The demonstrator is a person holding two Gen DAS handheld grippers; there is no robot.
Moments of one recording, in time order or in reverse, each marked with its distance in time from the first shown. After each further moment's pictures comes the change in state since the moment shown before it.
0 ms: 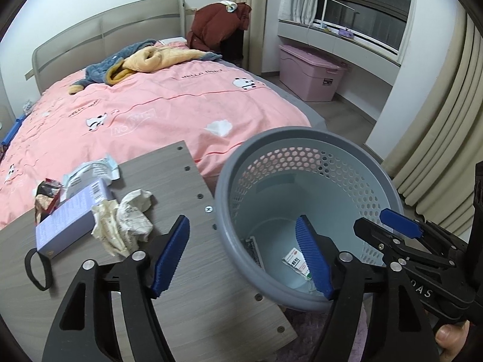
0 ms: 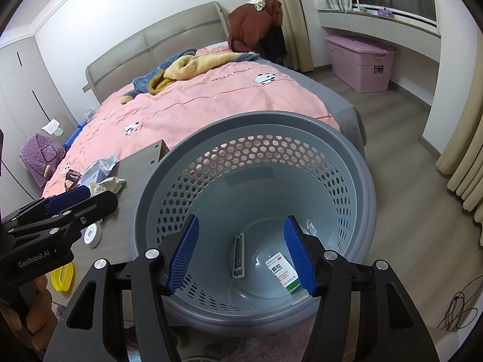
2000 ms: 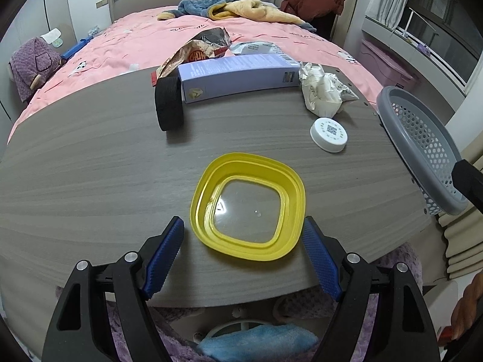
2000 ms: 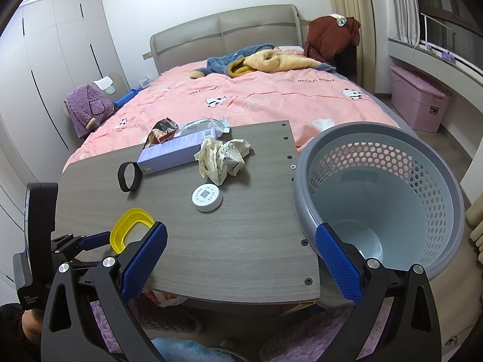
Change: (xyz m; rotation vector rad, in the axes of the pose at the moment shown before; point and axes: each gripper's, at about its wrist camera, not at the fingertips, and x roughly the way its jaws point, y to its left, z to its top) left arm -0.046 0.162 -0.143 -0.287 0.145 0.189; right arm -0.017 0.159 -0.052 -0.252 0.001 0.154
